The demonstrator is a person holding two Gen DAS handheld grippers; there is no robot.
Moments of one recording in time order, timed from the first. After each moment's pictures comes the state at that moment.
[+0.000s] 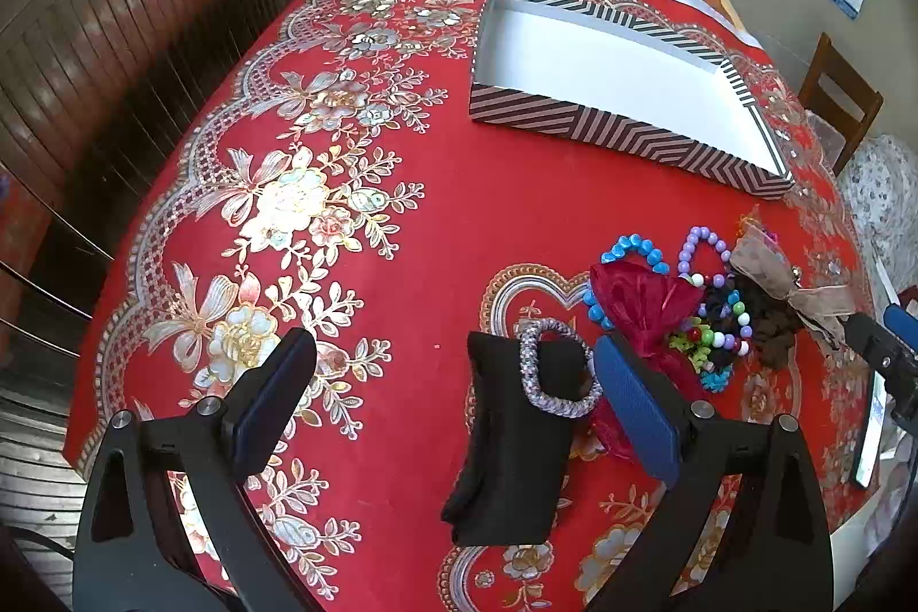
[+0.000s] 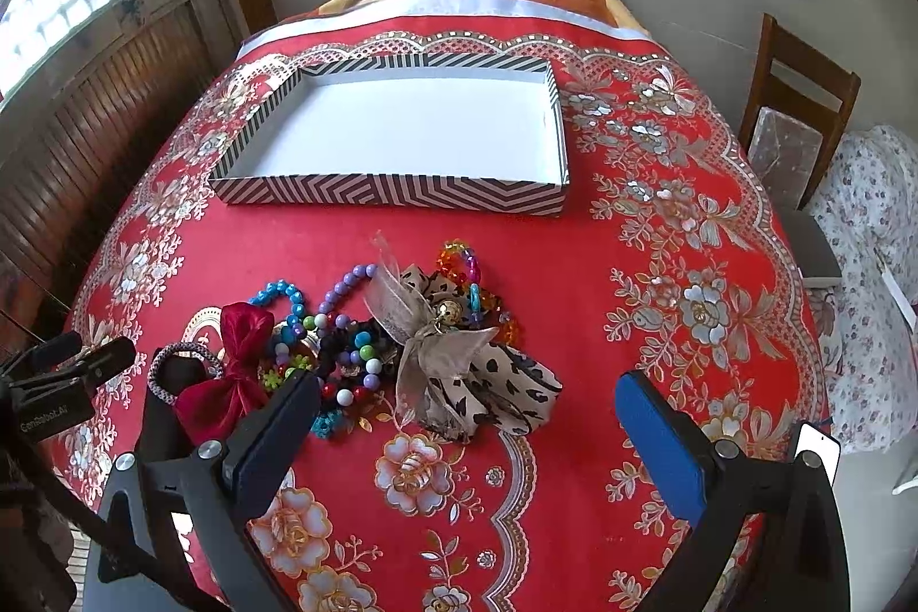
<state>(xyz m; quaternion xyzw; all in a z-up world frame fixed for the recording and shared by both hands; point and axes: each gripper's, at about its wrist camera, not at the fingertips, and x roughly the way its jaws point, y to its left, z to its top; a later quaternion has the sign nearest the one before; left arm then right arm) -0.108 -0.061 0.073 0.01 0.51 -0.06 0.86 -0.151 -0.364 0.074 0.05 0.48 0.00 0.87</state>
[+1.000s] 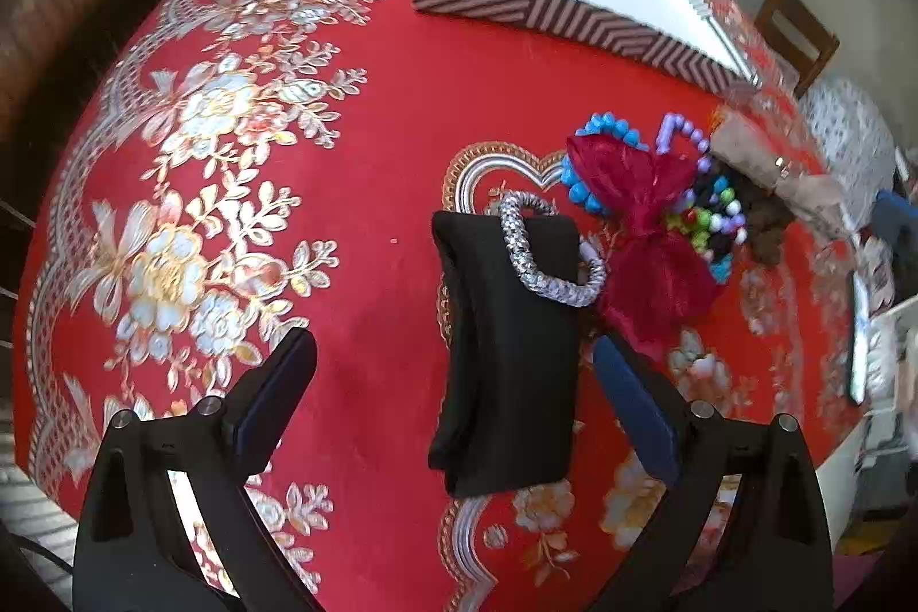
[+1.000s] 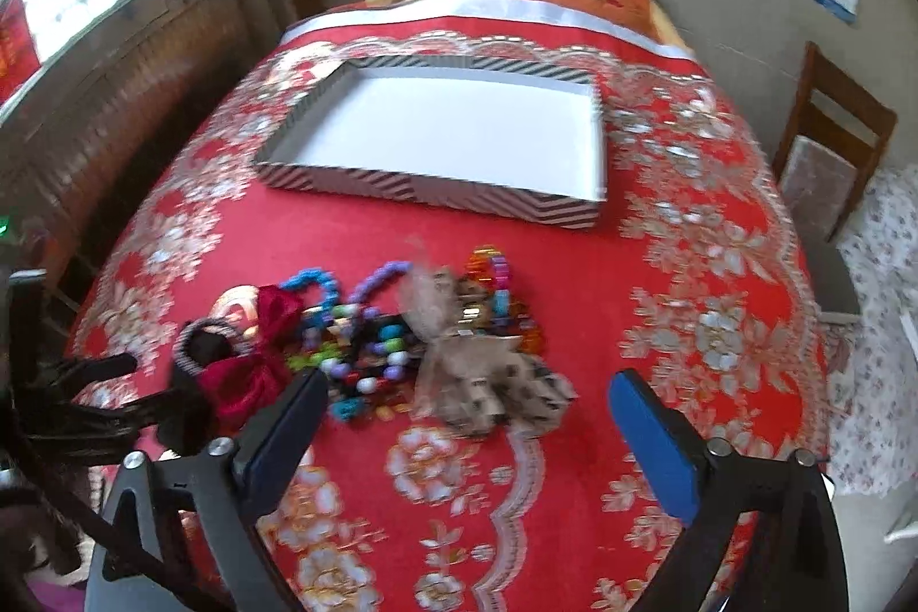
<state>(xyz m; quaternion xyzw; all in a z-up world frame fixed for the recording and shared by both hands) -0.124 -0.063 0.025 0.02 0.57 -0.14 0.81 -0.152 -0.357 0.088 0.03 0.49 0.07 0.87</state>
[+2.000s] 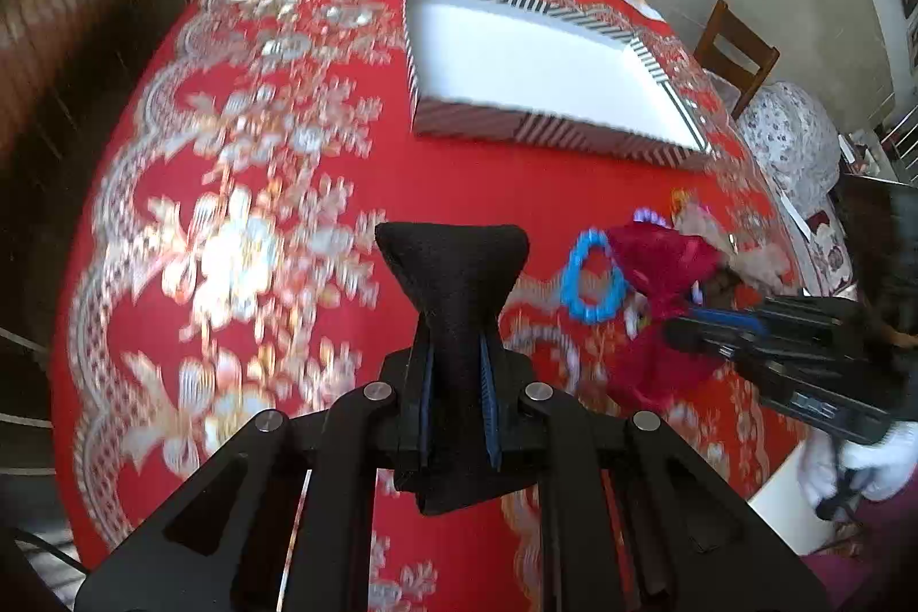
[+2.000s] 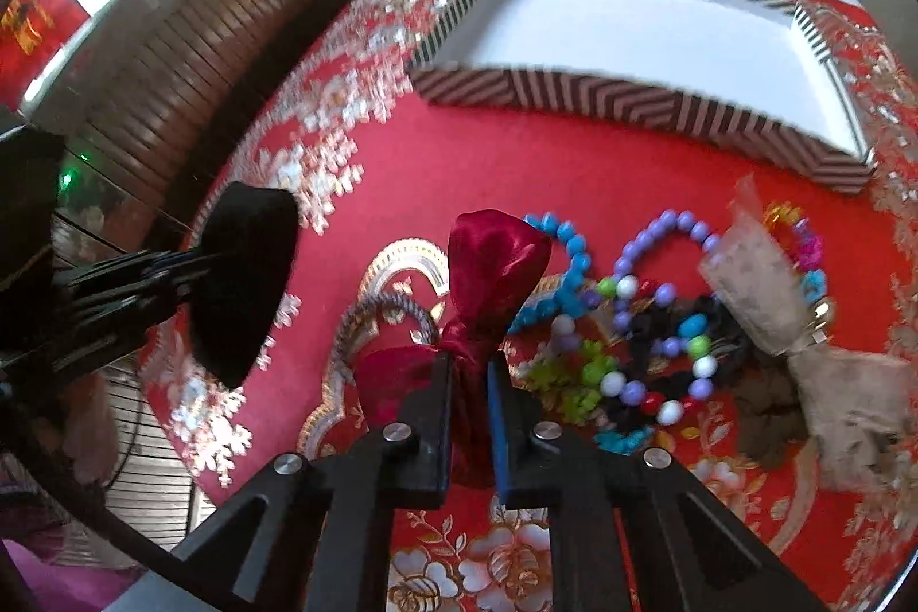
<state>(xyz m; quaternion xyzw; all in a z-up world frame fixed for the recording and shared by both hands) -0.060 -0.025 0.078 0.00 0.53 -0.23 0.82 -0.105 -0.254 0.037 0.09 0.54 0.19 0.81</state>
